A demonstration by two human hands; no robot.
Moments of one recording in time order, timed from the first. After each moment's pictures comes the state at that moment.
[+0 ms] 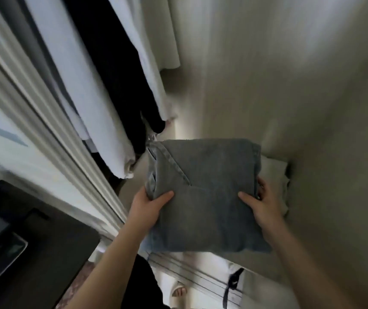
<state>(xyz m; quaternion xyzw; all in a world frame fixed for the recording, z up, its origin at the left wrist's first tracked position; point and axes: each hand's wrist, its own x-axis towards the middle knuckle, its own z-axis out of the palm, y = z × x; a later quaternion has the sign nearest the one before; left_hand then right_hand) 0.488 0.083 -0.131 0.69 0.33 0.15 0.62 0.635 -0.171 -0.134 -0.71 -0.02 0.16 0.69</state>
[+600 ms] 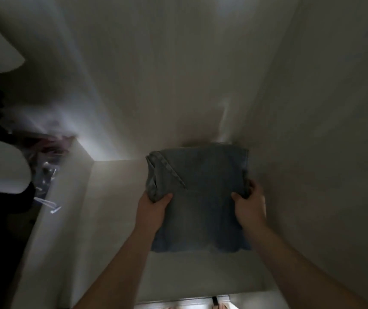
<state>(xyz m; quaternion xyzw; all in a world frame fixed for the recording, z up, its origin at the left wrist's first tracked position) 0.757 0.035 -0.243 0.74 0.26 -0.03 0.62 0.777 -0.206 -0.220 -0.80 0.28 0.01 0.53</state>
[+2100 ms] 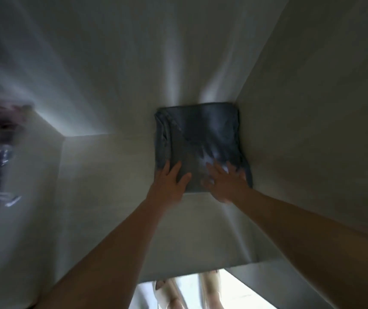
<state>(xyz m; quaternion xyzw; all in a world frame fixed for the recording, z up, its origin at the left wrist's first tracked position) 0.808 -0.007 -0.323 0.92 0.01 -0.25 0.30 0.825 -0.209 -0.309 -0.94 -0.04 0.33 0.03</state>
